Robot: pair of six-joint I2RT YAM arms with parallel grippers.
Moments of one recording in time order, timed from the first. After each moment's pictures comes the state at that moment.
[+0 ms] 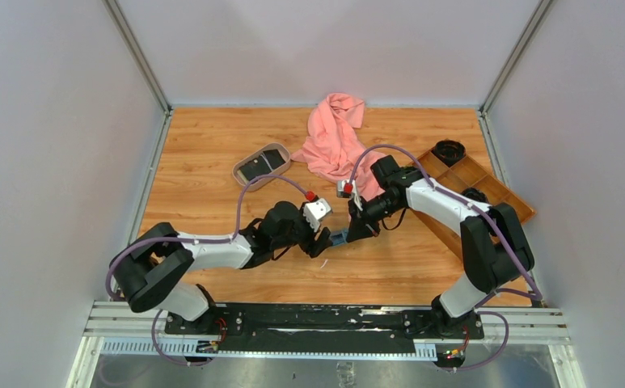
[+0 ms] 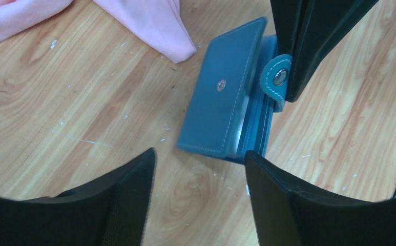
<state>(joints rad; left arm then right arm) -0.86 1.44 0.51 0.49 0.18 0.00 0.46 1.58 1.00 -0.71 -0.96 -0.81</state>
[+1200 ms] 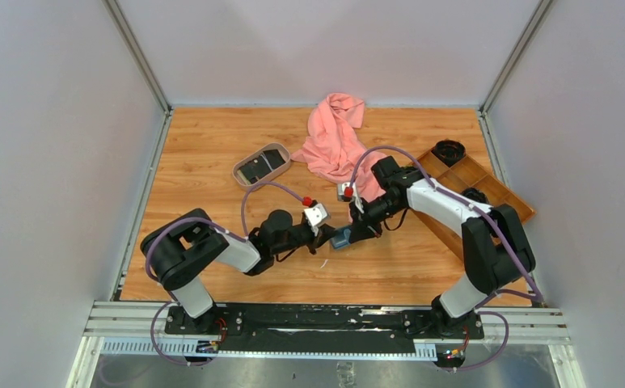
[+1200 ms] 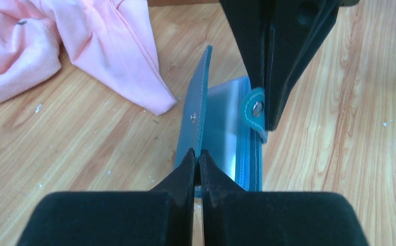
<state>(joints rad) -0.86 1.67 0.43 1.04 0.28 0.00 0.46 1.58 1.00 -0.75 -0.94 -0.88</state>
